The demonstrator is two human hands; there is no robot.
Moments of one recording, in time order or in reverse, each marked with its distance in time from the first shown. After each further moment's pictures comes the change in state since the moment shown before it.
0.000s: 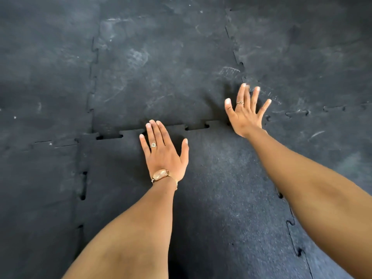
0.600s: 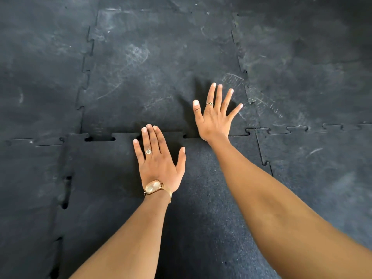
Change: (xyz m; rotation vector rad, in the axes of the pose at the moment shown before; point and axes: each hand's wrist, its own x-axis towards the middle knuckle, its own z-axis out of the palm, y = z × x) left_hand 0.000 0.001 0.005 -0.034 0.025 0.017; right_hand 0.008 -0.078 0.037 -0.079 0.126 -0.028
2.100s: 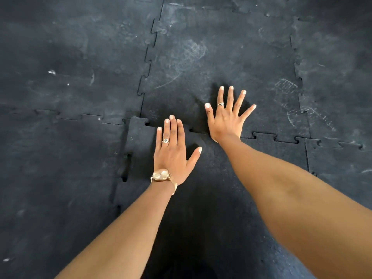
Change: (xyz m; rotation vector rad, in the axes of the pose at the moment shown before) left_hand 0.000 -0.098 -0.026 0.006 -0.049 0.118; right_hand -0.029 -0.096 0.016 -0.113 -0.099 -0.143
